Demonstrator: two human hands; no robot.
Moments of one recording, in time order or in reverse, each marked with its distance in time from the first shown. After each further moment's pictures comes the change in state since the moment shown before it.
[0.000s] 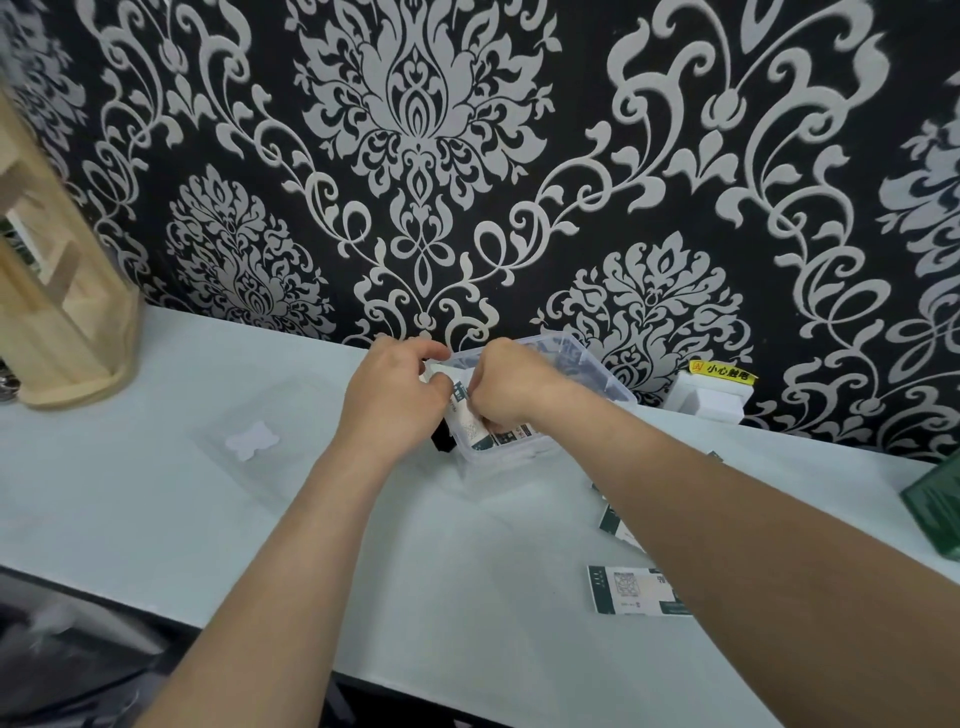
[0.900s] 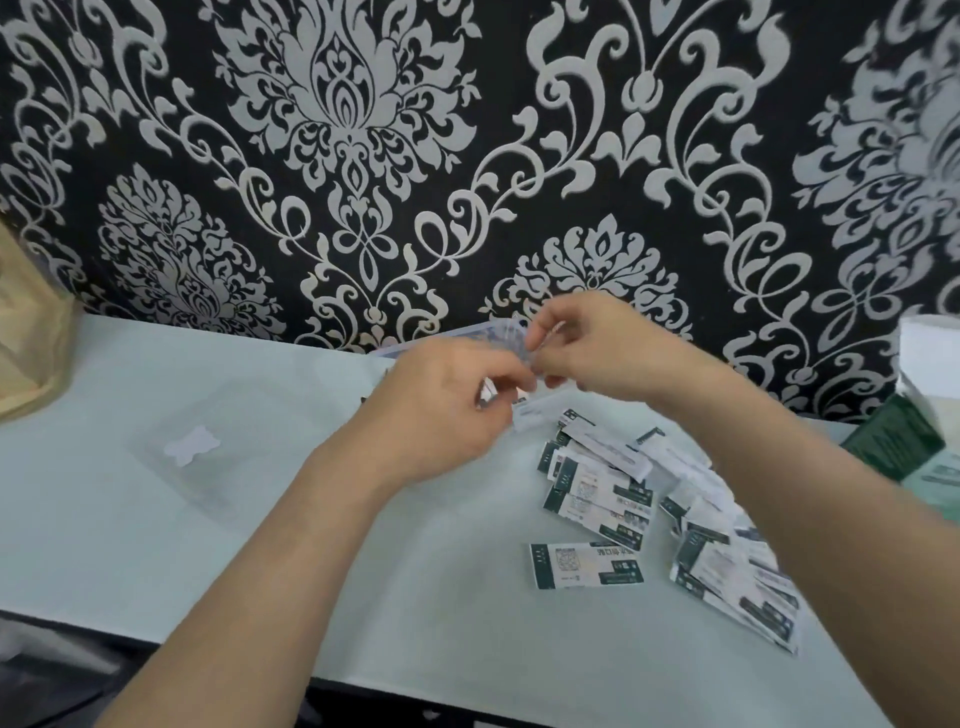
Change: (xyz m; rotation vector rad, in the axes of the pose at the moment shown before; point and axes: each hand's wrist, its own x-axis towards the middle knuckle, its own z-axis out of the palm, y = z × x) left_hand -0.038 0.069 0.003 -0.049 -0.229 0.601; right_hand -0.066 0.084 -0.068 0.381 0.113 -0.096
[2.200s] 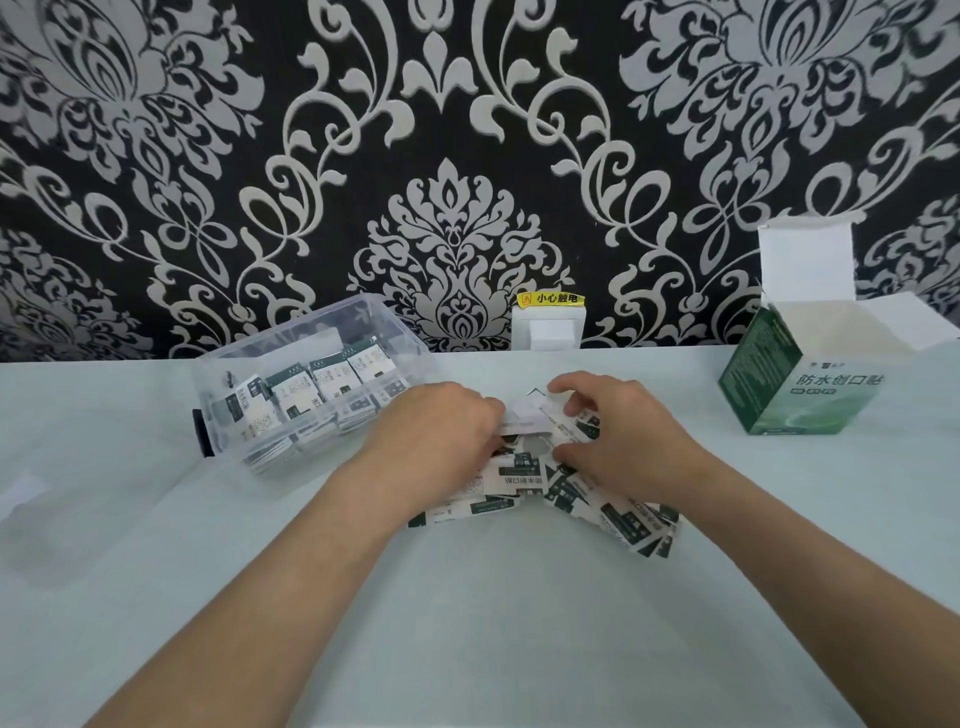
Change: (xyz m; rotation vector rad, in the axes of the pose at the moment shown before) left_hand 0.037 0.046 0.120 0.597 -0.471 0.103; right_hand -0.079 0.156 -0.009 -0.222 0.150 0.204
